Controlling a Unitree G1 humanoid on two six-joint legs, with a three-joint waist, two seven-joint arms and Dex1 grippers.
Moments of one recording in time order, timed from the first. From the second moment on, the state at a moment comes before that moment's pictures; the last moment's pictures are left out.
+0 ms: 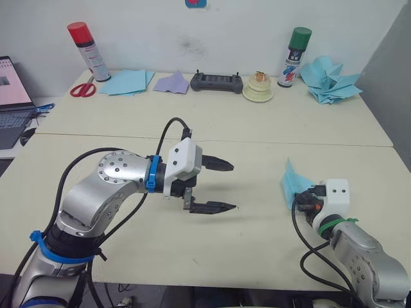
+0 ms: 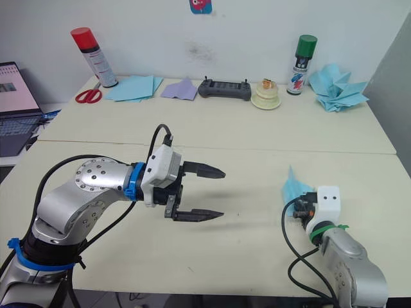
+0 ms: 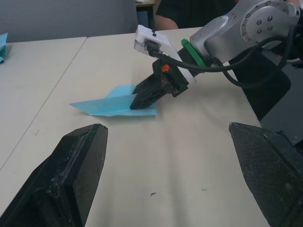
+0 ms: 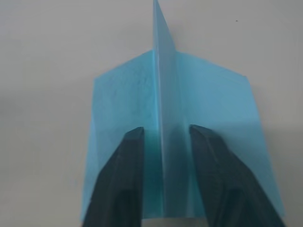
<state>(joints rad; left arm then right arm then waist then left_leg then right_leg) -0.50 0.74 -0.17 -0.46 -0.59 0.56 -1.08 0.07 -0.19 -0.26 -0.68 0.29 1.03 0.20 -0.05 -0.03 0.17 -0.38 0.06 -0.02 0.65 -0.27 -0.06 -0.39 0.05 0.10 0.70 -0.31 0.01</state>
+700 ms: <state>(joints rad) -0.10 0.89 0.24 -0.21 -0.42 0.50 -0.89 -0.06 -1.03 -0.39 -0.21 0.51 0.59 1.16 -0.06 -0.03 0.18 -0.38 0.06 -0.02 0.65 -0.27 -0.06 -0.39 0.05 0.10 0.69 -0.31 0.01</state>
